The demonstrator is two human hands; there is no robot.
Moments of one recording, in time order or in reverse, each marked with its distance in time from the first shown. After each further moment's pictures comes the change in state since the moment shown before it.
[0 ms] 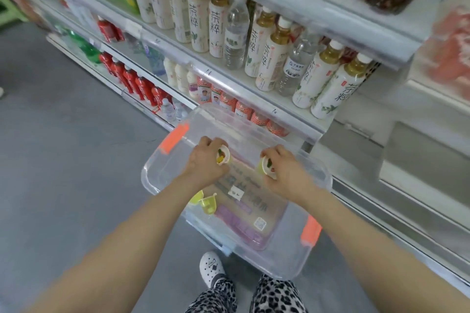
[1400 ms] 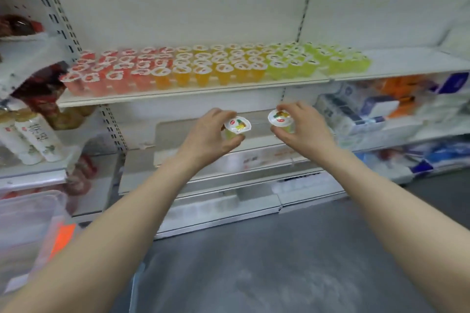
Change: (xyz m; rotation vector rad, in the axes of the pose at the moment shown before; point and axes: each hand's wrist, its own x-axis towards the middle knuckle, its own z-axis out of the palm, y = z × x) left_hand -0.253 0.552 0.234 -0.020 -0.075 1.116; right_hand -0.604 0.235 -0.232 -0.198 0.876 0.728
